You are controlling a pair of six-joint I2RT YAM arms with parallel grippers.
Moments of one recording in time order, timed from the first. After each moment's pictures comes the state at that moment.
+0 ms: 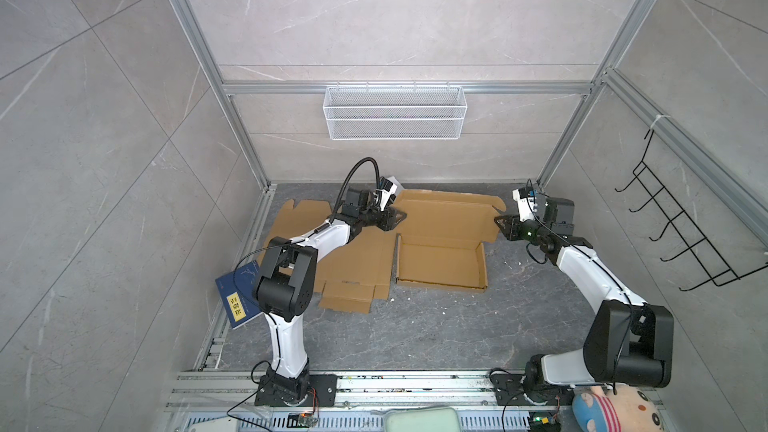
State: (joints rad) left arm -0.40 1.93 1.34 0.05 0.60 -0.02; right arm -0.13 1.43 0.98 -0.18 -0.52 -0.05
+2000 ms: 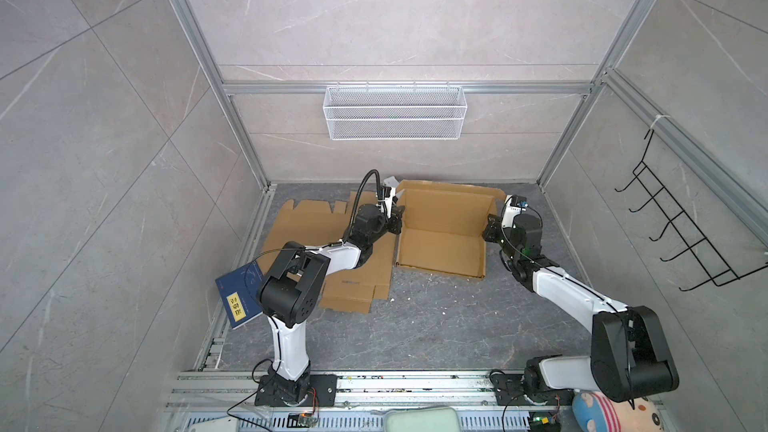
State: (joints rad) left arm -0.53 1.92 1.06 0.66 0.19 -0.25; right arm 0.16 1.39 0.69 0.37 0.05 0.31
